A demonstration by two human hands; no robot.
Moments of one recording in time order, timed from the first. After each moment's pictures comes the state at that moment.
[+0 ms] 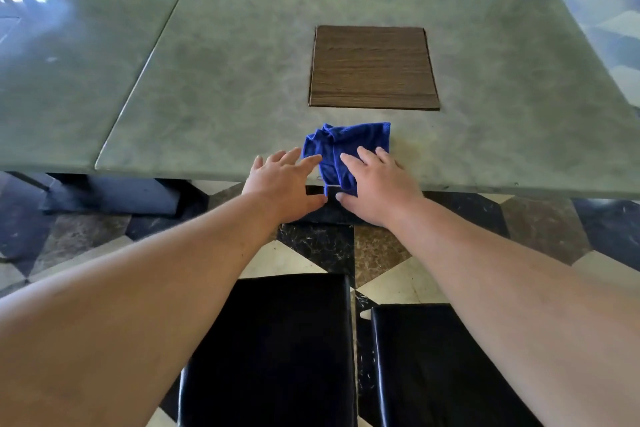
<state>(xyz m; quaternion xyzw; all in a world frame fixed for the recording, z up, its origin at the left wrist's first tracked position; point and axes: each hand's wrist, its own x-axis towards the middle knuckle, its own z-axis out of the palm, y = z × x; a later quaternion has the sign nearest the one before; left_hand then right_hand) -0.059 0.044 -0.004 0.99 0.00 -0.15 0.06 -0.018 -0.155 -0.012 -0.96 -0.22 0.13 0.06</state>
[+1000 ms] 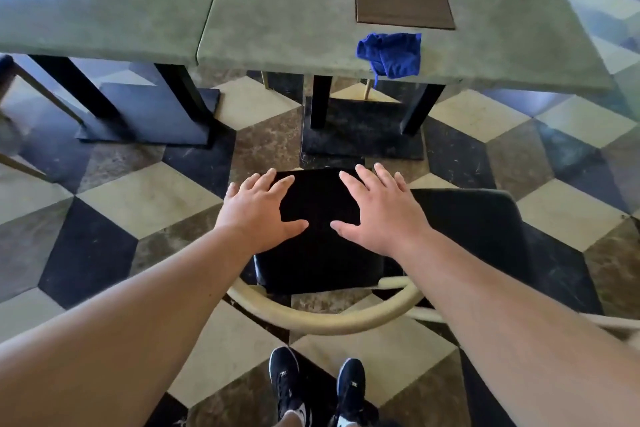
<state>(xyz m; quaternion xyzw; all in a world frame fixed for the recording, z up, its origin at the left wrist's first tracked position) -0.476 0.148 0.032 0.98 0.04 -0.18 0.11 -0.425 -0.092 0.039 -0.96 -0.25 0.14 0.01</state>
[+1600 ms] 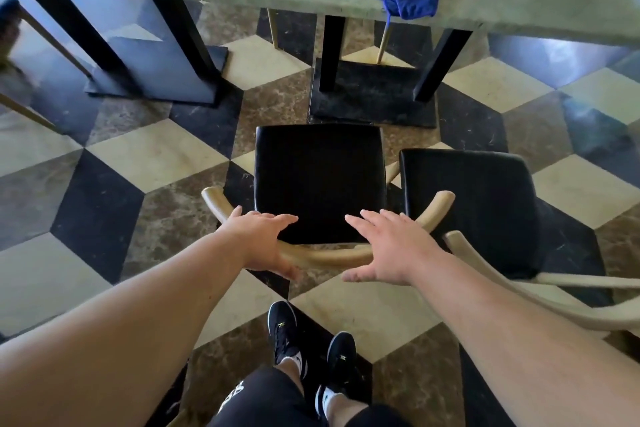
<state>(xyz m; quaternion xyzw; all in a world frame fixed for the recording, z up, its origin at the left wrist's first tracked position) -0.591 0.122 -0.045 0.90 -0.01 -0.42 0.08 -0.540 -0.161 -0.036 -0.89 -0.31 0.33 -0.03</state>
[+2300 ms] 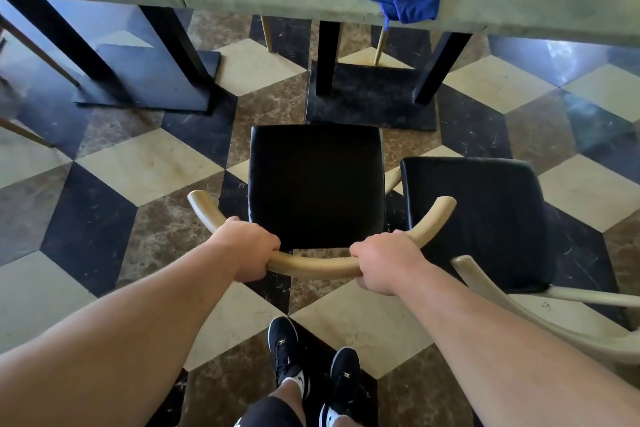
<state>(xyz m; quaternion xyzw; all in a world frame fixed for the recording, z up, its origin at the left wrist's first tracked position) -0.549 0.138 -0.073 0.92 -0.12 -0.37 -0.06 -0.510 -0.134 -0.061 -0.89 -0.33 0.31 -0.07</state>
